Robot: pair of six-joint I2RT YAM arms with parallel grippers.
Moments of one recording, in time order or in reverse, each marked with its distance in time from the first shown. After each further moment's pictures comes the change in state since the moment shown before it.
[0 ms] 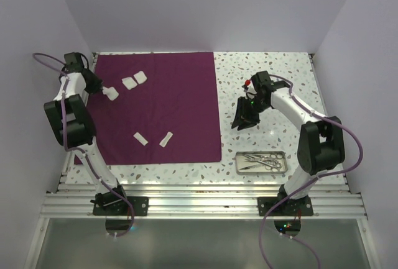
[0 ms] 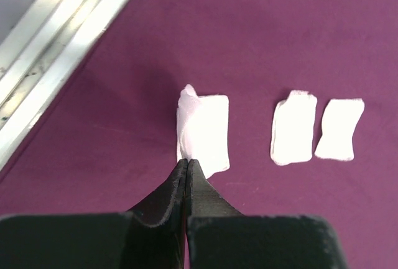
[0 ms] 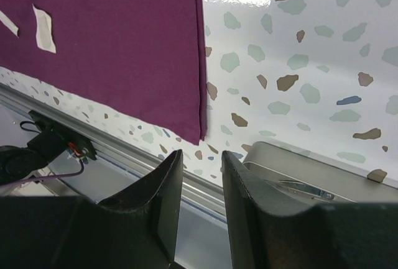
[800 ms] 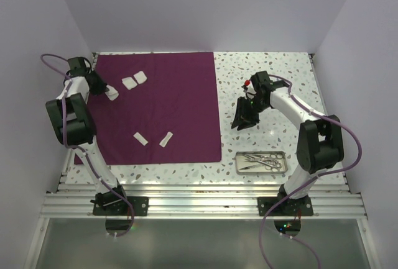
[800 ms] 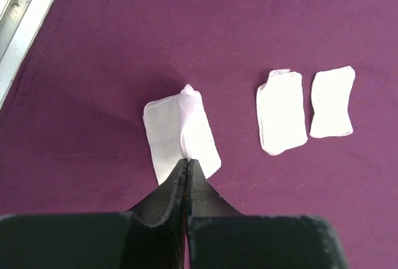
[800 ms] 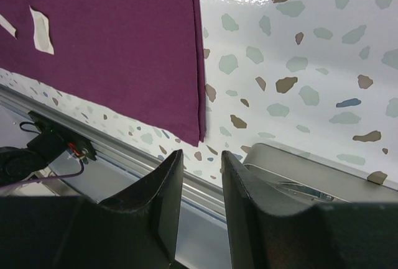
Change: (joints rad) left arm -0.011 0.022 -0.080 0.141 0.145 0.124; right arm 0.000 0.020 0.006 0.000 0.000 0.001
